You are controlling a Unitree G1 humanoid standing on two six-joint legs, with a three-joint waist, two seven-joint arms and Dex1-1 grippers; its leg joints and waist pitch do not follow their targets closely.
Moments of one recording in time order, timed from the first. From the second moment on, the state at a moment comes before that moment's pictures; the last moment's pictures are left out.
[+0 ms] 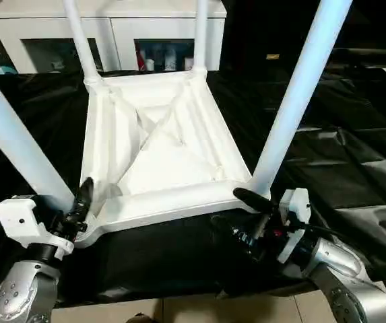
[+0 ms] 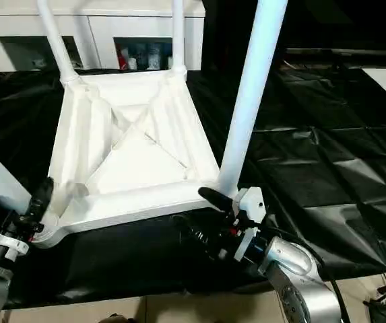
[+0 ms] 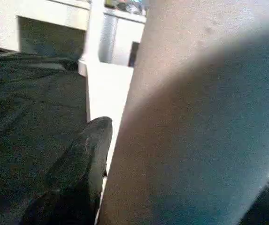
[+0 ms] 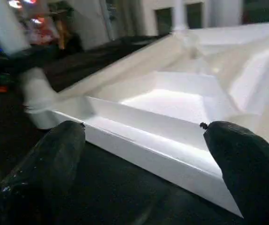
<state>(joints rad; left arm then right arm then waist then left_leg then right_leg) 0.22 0.14 0.27 -0.27 -0.41 0.03 -0.27 0.04 -0.31 0.12 -0.14 0.42 0.18 0.74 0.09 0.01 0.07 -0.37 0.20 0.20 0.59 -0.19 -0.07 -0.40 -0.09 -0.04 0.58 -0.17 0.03</state>
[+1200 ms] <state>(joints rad) 0.08 -0.07 0.23 -0.18 -0.48 -0.01 -0.25 -0.09 -0.12 0.04 -0.02 0.49 0.28 0.57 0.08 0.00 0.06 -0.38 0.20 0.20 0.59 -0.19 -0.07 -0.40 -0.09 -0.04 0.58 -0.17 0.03</state>
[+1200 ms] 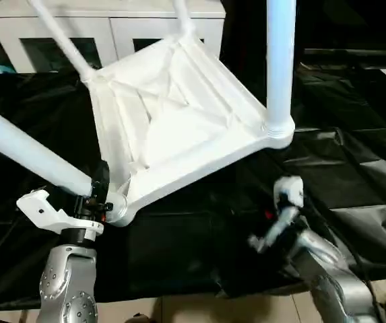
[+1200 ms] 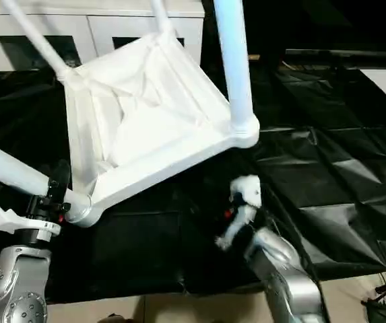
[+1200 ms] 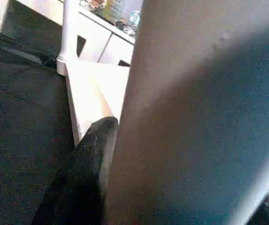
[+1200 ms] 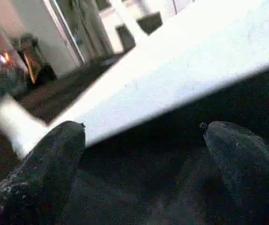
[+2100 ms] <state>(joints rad) 0.09 -0.07 0.23 -0.18 -0.48 0.00 -0.28 -0.44 0.16 -0.13 0.43 0.58 0.25 0.33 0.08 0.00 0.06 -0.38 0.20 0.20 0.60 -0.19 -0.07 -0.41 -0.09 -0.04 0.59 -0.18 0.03</state>
